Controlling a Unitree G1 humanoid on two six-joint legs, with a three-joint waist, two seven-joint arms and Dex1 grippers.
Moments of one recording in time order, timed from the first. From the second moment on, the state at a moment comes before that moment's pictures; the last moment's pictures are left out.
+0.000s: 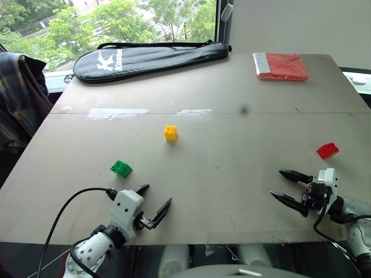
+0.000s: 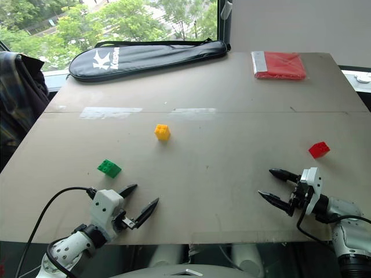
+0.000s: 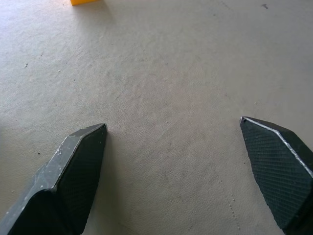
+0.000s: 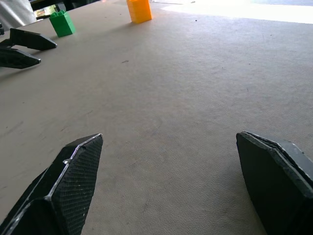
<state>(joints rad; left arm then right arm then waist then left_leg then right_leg) 0.57 0.46 0.11 -0.50 -0.24 0.11 -0.55 0.08 -0.55 -0.20 0.17 0.50 -0.05 1.28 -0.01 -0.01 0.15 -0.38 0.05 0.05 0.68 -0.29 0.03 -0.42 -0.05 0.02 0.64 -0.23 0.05</state>
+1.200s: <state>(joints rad) 0.53 0.57 0.10 -0.69 -0.42 0.23 -0.69 0.11 -0.62 -0.44 0.10 0.57 -0.05 1.07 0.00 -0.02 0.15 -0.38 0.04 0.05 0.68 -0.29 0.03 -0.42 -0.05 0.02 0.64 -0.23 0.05</state>
